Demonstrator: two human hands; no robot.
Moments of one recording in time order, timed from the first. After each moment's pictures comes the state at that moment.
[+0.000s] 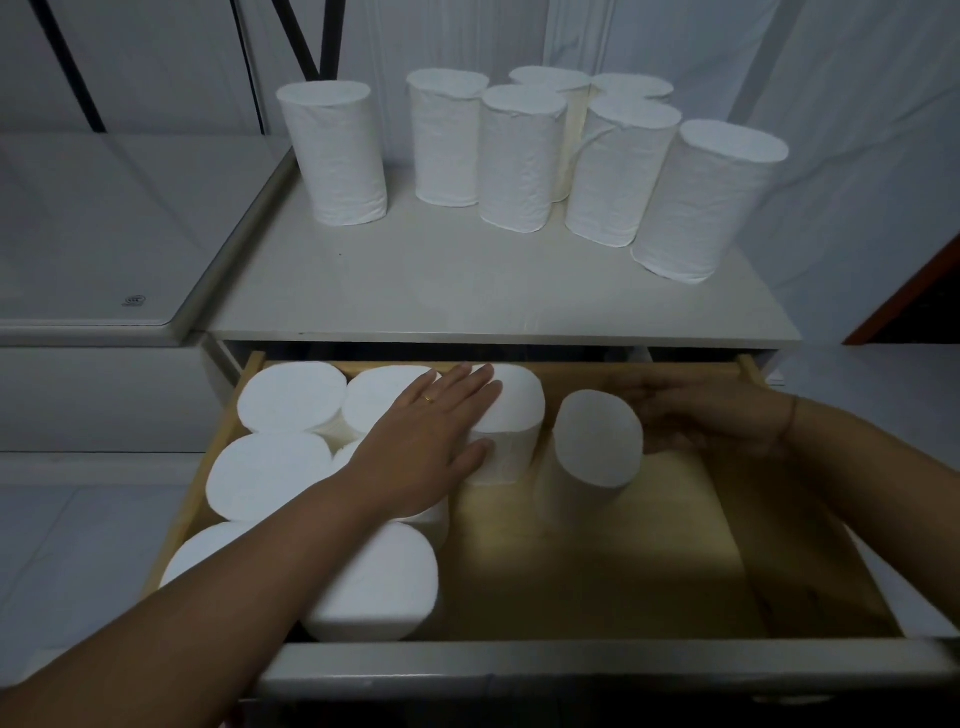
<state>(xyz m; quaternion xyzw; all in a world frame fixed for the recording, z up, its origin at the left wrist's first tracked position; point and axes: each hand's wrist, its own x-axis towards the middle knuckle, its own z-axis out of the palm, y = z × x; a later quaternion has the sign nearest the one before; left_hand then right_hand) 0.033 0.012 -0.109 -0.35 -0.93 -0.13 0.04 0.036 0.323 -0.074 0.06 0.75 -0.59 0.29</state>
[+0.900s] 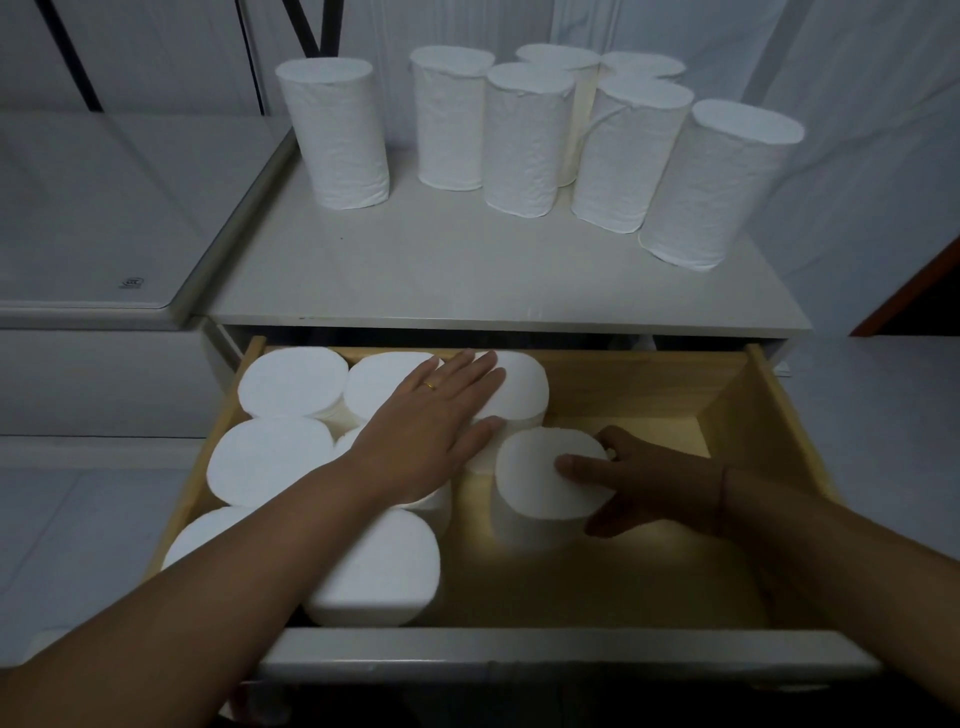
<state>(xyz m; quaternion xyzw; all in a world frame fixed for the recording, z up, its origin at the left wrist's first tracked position) 0.036 0.014 -0.101 -0.34 -0.93 -0.14 0.00 0.082 0.260 -0.102 0.10 0.74 -0.56 0.36</state>
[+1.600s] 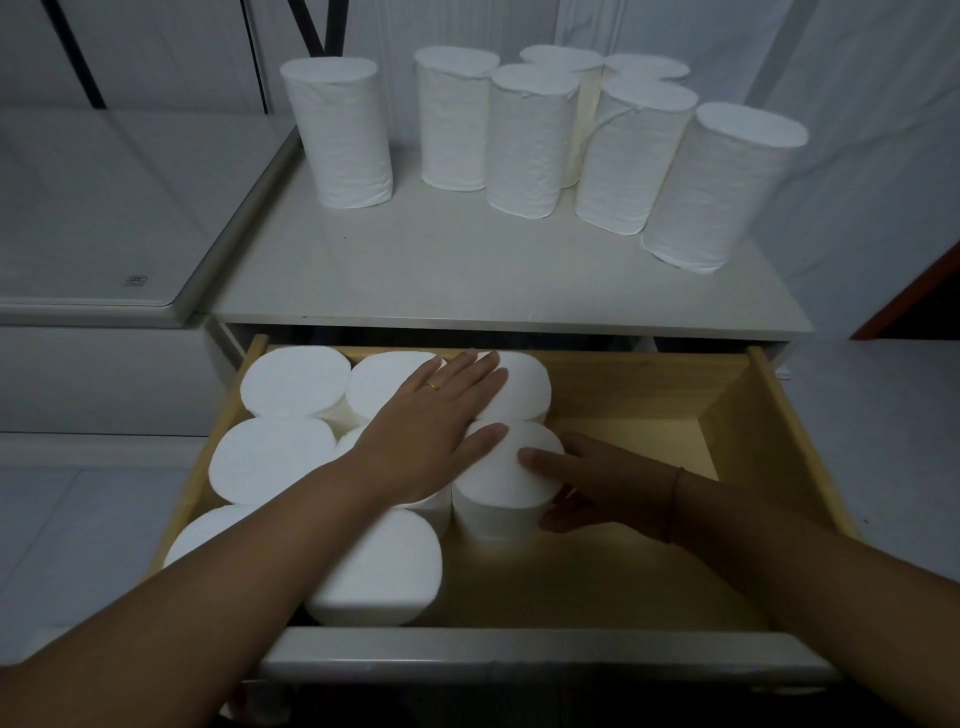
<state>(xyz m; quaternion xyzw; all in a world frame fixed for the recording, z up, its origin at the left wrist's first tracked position) 0.034 0.014 -0.105 -0.34 -0.93 -0.15 0.01 0.084 0.220 -0.096 0.05 0.71 -0.61 0.36</state>
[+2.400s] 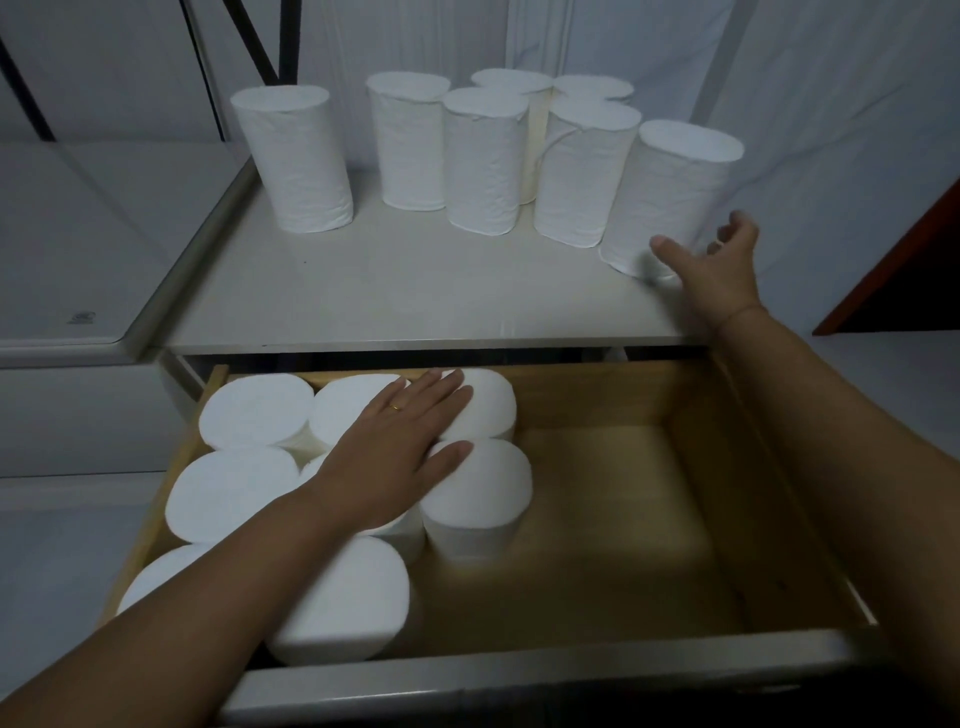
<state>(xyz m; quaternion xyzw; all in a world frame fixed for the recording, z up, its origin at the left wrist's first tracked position) 0.033 0.015 -0.102 -0.33 -0.93 -0.16 0.00 -0.041 0.352 -0.038 0.18 0.80 -0.54 -0.20</state>
